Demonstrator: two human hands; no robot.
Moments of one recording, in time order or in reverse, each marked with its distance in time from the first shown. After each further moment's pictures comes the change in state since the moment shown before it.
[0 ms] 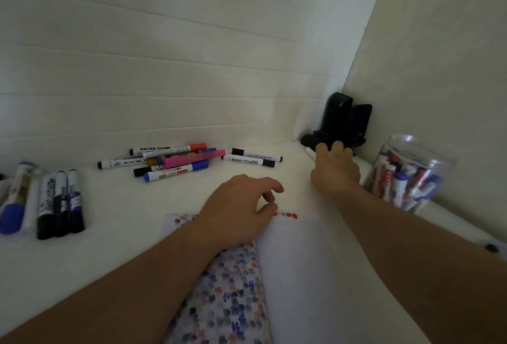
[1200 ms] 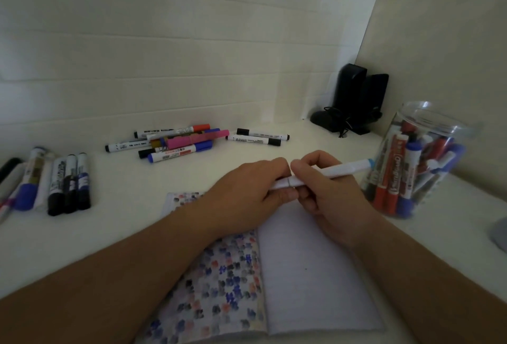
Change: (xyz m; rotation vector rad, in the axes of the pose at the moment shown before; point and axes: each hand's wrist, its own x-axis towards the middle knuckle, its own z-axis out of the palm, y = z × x) left_hand -0.010 0.023 -0.001 -0.019 -0.045 0.189; right_hand -0.134 -0.001 -0.021 1.719 -0.392 -0.225
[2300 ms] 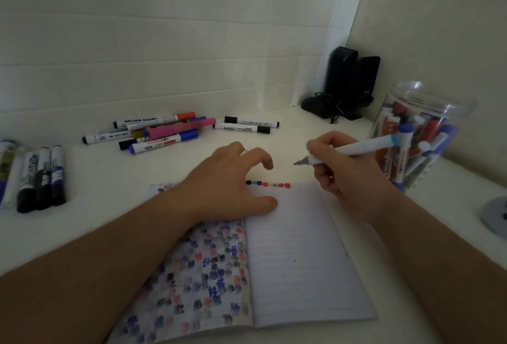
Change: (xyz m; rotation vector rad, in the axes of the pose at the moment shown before) left_hand 0.000 -0.012 -0.008 0.120 -0.206 -0.249; right_hand 0.007 -0.016 -0.040 -0.189 0.087 0.034
